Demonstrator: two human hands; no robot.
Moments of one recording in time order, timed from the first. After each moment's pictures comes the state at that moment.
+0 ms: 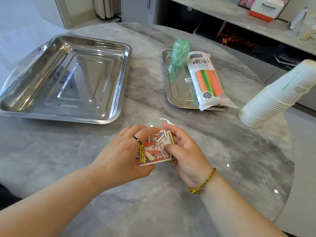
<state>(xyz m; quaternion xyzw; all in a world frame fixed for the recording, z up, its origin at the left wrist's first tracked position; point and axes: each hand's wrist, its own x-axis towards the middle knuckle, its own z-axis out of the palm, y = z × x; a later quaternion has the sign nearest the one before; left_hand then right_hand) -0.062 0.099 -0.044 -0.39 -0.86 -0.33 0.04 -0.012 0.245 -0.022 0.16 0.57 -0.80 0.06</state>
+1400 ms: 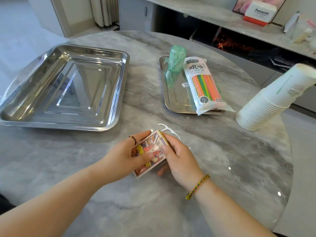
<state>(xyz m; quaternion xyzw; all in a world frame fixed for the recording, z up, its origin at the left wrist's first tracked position) -0.069 0.107 -0.033 -0.17 -0.79 -0.52 -0.28 -0.013 0.244 -0.031 0.16 0.77 -0.62 0.04</state>
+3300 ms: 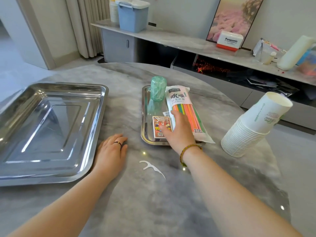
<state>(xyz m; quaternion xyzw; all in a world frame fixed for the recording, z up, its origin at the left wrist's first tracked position) -0.172 0.163 -0.078 -0.23 -0.94 -0.23 0.04 -0.126 0.336 -0.008 0.18 0.91 -0.35 -0.13</state>
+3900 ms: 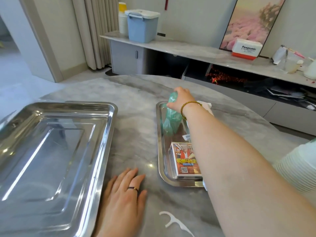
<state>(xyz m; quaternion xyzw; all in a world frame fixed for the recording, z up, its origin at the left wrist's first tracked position) -0.187 0.161 -0.101 -0.31 -0.91 -0.26 0.11 -0.329 0.396 0.000 0.19 0.95 -0.22 -0.05</state>
